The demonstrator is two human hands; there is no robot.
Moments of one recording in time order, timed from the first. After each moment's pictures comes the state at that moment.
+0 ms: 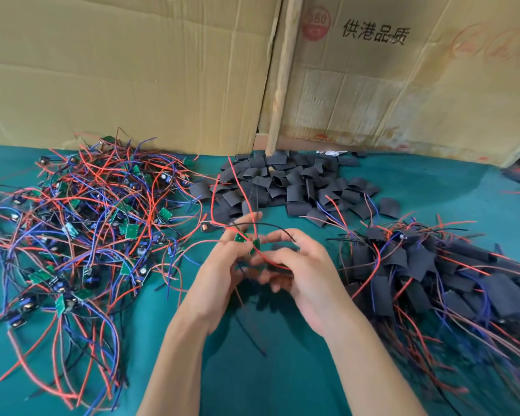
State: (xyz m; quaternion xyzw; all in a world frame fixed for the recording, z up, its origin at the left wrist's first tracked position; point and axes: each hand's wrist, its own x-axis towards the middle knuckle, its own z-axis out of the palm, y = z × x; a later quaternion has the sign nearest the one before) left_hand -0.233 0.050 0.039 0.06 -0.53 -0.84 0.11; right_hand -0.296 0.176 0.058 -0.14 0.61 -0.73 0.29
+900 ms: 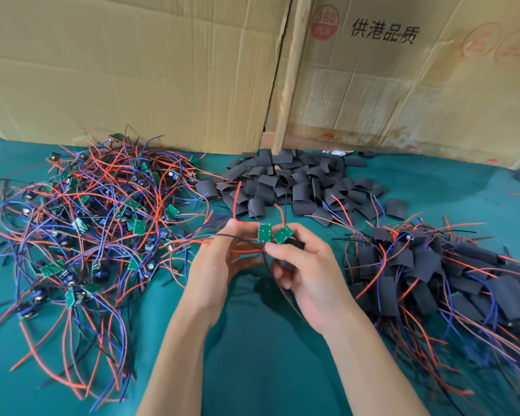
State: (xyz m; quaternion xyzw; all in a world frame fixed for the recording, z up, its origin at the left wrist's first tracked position) left_hand -0.232 0.045 0.046 0.16 -0.56 -0.80 0.18; right_hand -0.296 0.174 0.056 -0.18 0.57 -0.76 0.26
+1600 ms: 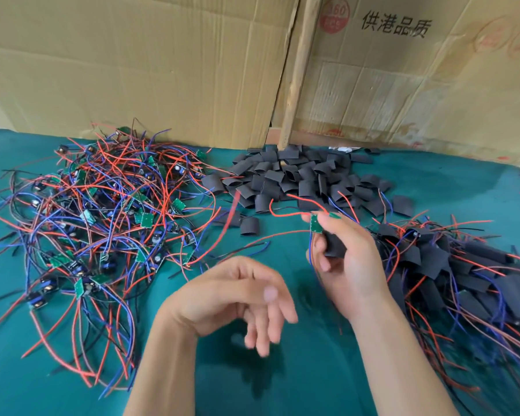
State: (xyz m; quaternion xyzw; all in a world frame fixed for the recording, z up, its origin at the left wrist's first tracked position) left_hand -0.204 0.032 0.051 -0.18 -0.53 -0.81 -0.17; right_hand -0.316 0.195 0.064 -0.10 0.52 -0.82 0.20
